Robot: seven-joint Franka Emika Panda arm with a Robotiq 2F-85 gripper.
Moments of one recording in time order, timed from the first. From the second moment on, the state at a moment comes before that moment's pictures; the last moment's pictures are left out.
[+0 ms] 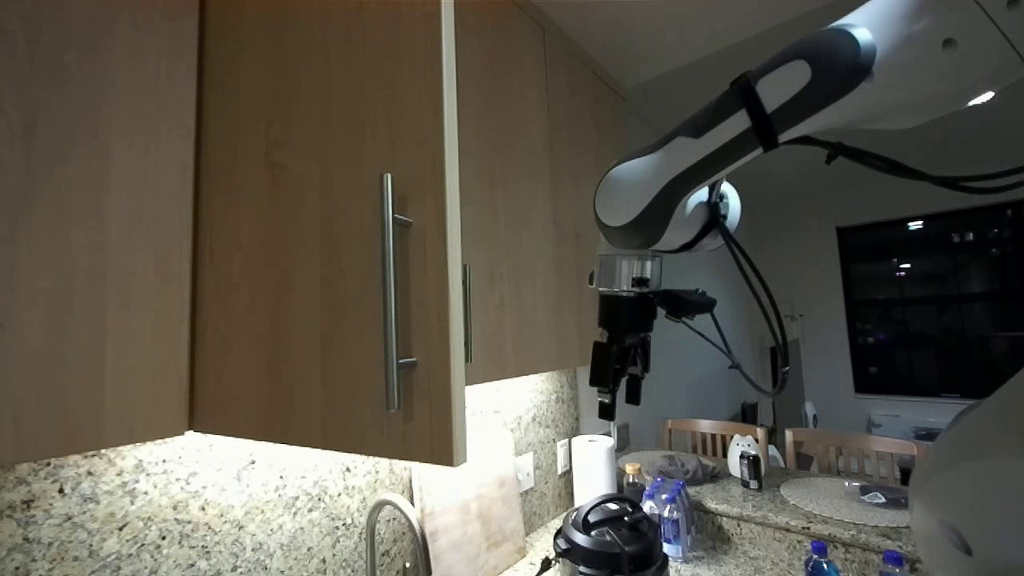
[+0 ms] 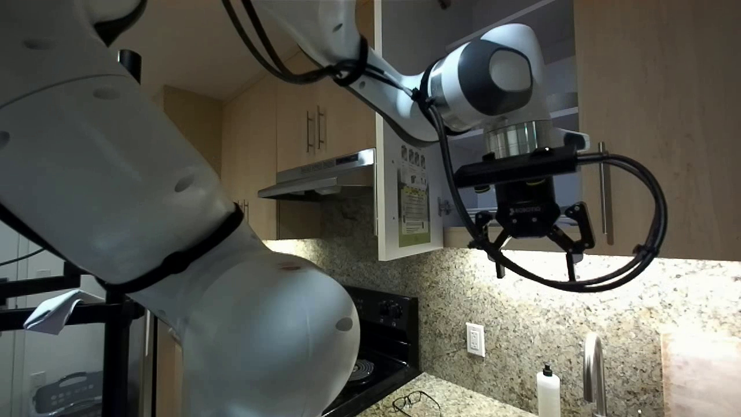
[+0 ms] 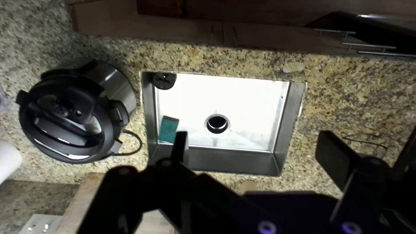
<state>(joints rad) -0.06 -0.71 -0.15 -2.60 -0.11 2.05 -0.33</state>
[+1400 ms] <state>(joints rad) 0.05 -0.91 0.08 -2.30 -0.41 1.77 -0.28</state>
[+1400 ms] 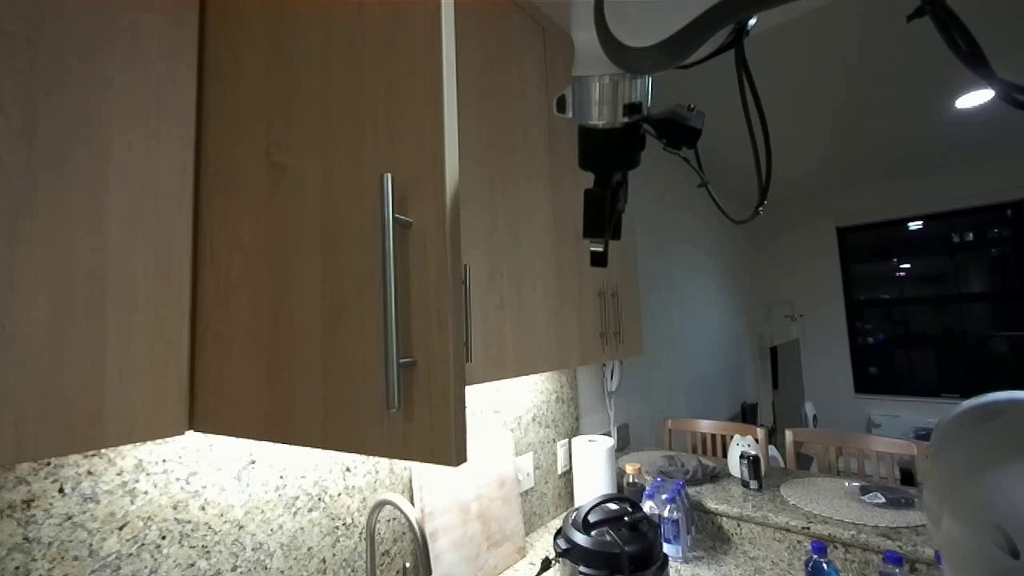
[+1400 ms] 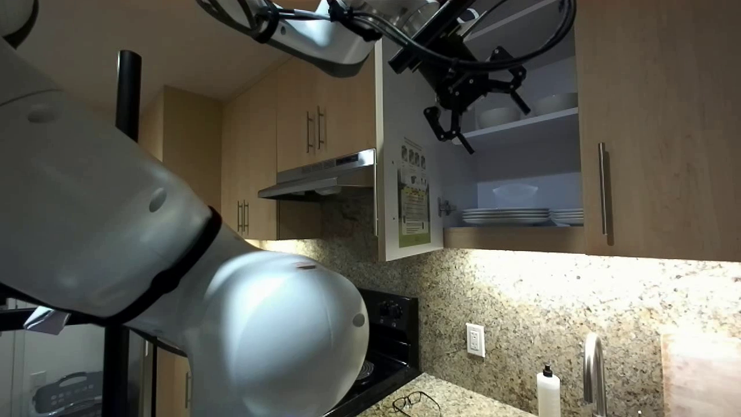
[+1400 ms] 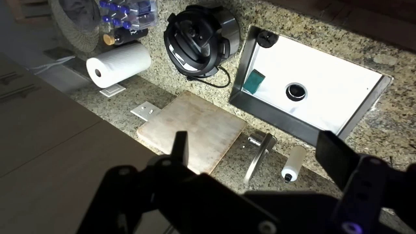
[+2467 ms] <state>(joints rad) 0.14 -0.93 0.08 -2.32 -0.49 1.77 -0.31</state>
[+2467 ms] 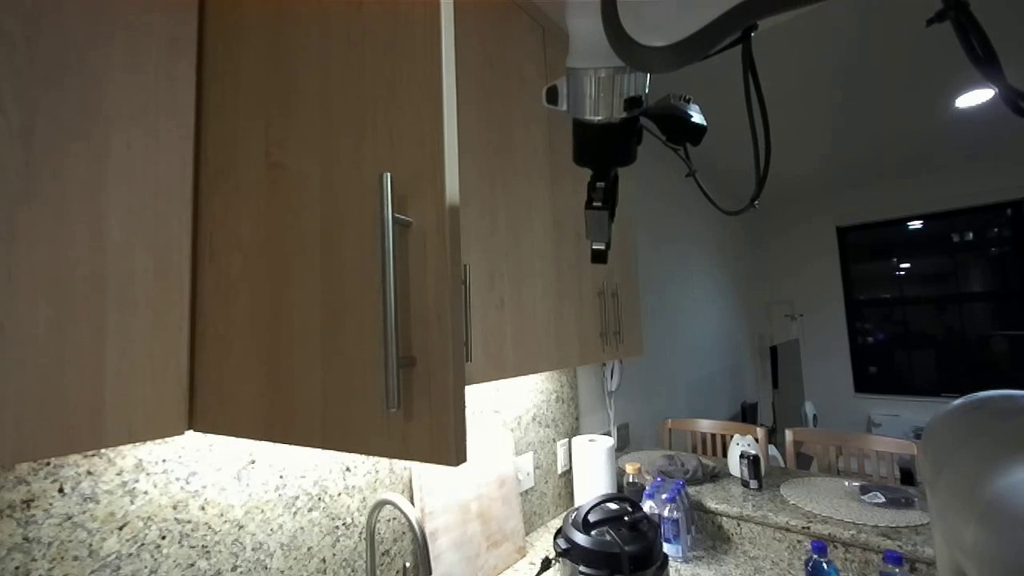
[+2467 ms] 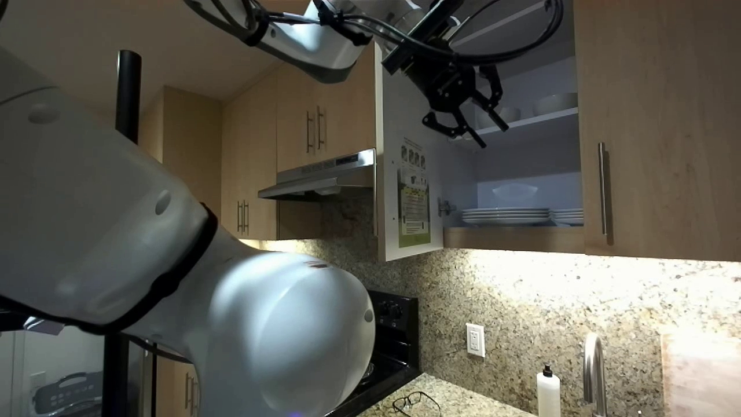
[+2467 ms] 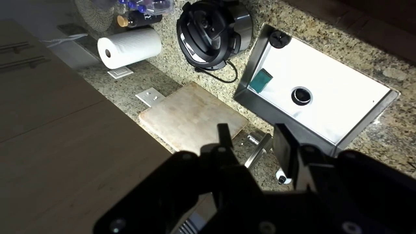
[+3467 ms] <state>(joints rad) 0.14 -0.93 0.08 -2.32 -0.49 1.77 -0.31</state>
